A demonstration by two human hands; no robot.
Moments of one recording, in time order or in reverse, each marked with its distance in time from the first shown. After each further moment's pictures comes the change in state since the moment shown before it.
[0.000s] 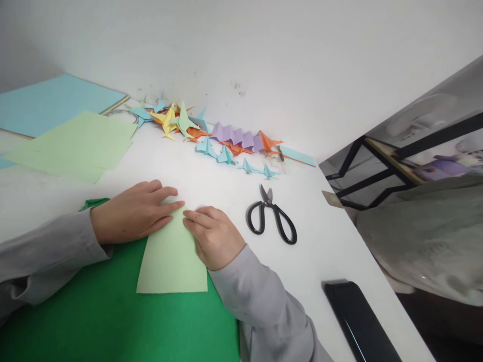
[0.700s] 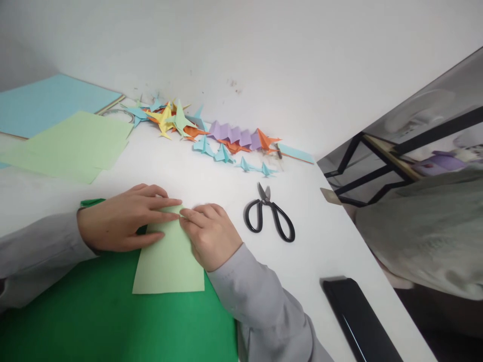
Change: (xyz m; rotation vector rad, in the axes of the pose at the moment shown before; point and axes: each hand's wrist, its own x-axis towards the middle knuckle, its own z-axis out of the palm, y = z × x) left_hand -0.006 0.000 -0.013 -0.249 -0.077 0.095; right_hand 0.003 -0.004 -0.004 -0.108 -0.046 0.005
